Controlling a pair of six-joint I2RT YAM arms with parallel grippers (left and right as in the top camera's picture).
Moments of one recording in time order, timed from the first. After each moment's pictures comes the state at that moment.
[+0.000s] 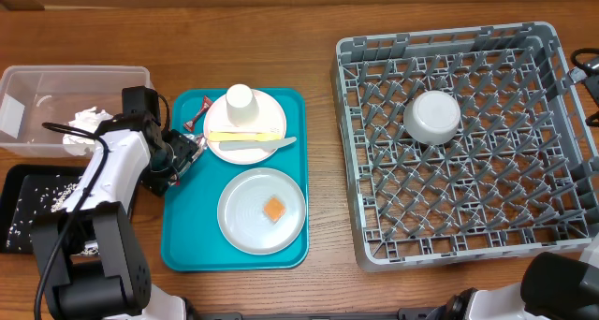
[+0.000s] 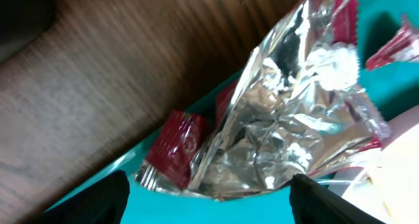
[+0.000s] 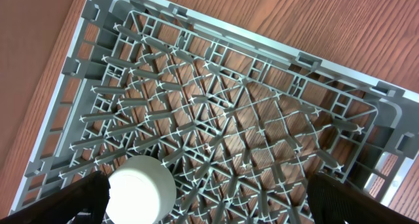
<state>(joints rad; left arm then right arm) 0.14 1.72 1.09 -0.78 0.02 -0.84 -0.47 1.66 1.98 -1.43 0.07 0.62</state>
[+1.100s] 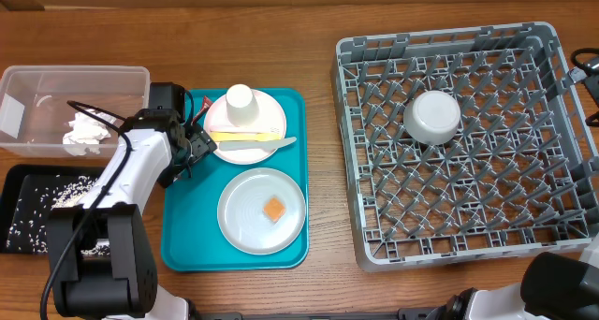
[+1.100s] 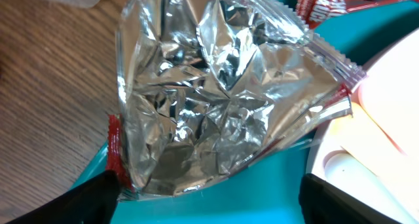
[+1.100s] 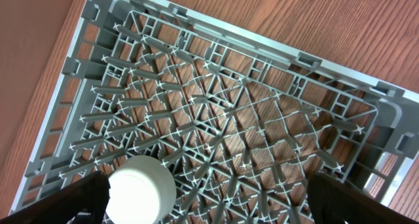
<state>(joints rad) 0.02 1.72 1.08 -0.71 -0.09 -0.68 -0.47 1.66 1.98 -1.43 0.07 0.62</state>
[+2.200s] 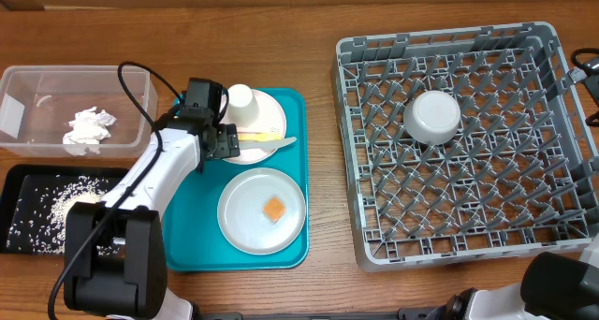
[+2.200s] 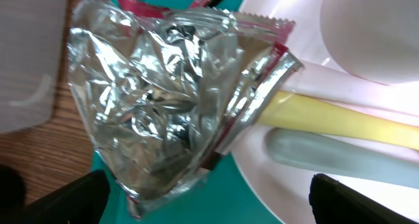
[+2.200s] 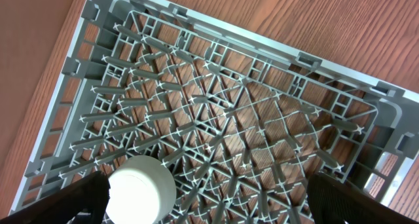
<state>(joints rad) -0.14 1.72 1.09 -0.62 -0.25 -0.26 -0.47 1.66 1.98 -1.43 0.07 0.62</state>
